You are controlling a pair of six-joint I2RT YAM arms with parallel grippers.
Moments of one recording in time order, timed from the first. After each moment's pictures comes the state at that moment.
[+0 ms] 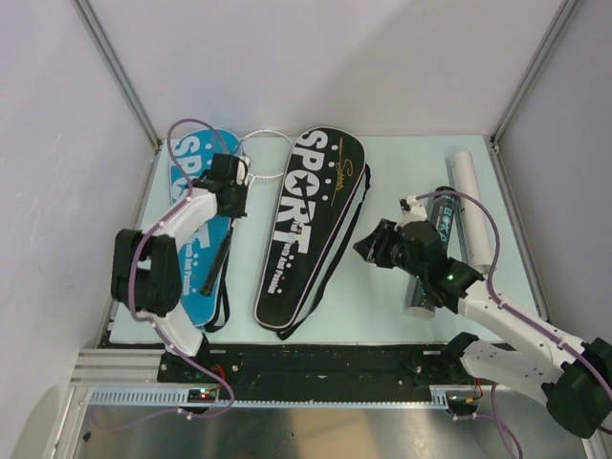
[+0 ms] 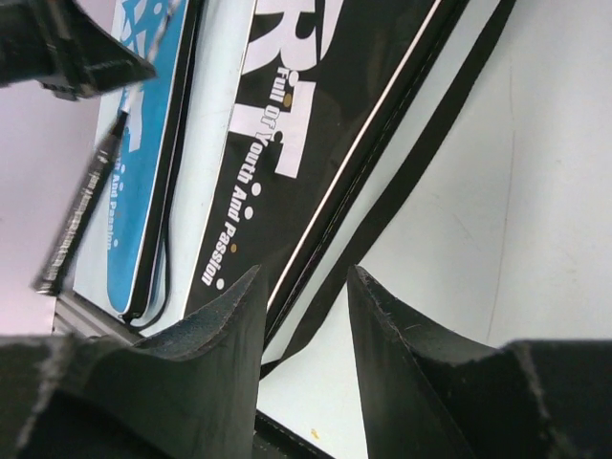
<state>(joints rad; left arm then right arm) -0.20 1.73 1.24 -0.51 -0.08 -0.02 0.67 0.95 0.65 -0.13 0.07 0.76</state>
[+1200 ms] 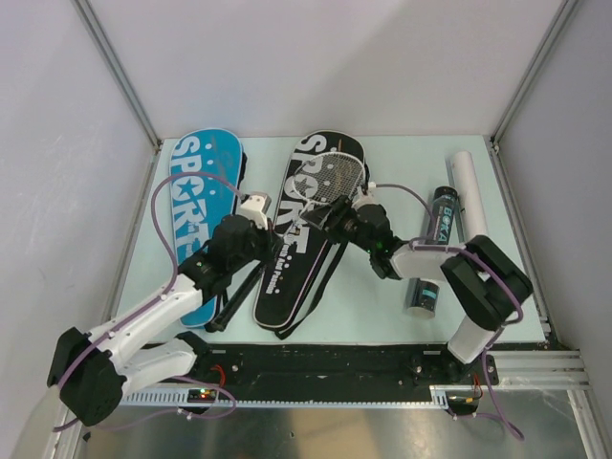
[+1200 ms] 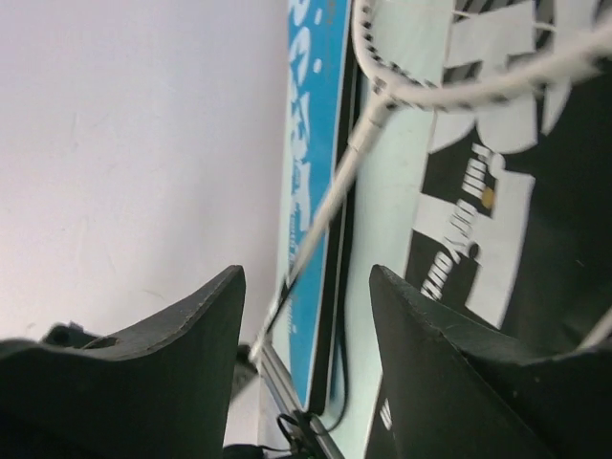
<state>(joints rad) -0.60 1.02 0.67 -0.11 -0.03 -0.33 0.68 1.65 0.75 0.69 -0.10 1.22</state>
